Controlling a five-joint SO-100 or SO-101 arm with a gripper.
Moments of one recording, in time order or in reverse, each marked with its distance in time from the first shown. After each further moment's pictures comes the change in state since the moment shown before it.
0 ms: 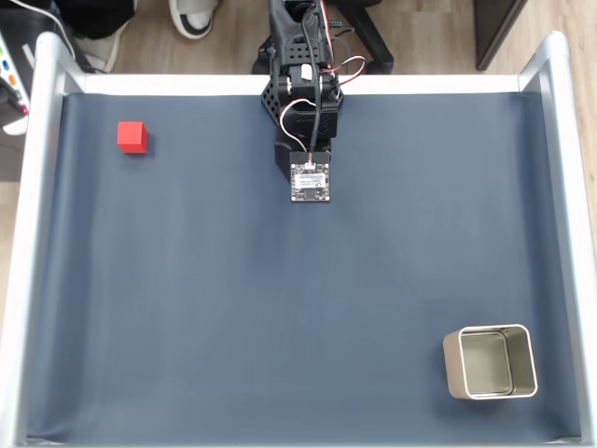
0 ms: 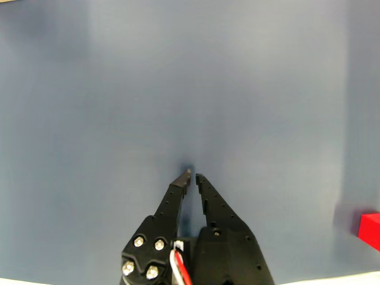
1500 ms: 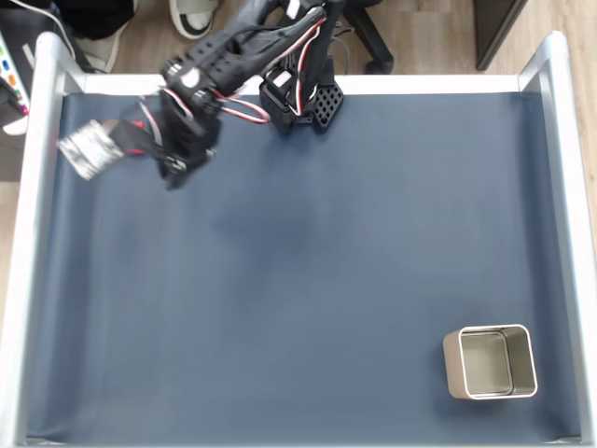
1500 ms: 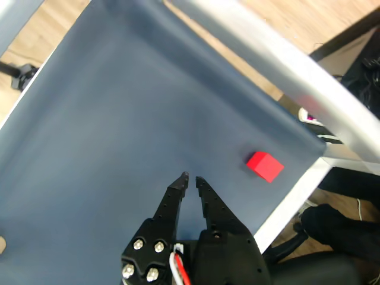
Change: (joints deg) arm 54.2 -69.1 -65.2 -5.4 2.5
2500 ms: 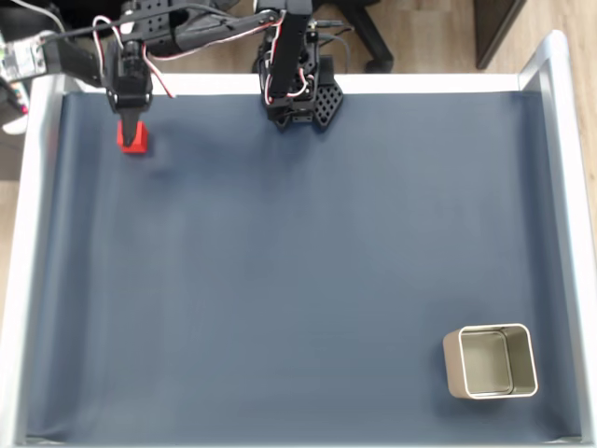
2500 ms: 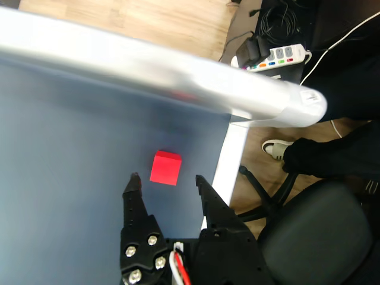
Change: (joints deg) arm 31.9 -13.6 6.0 -21.2 -12.2
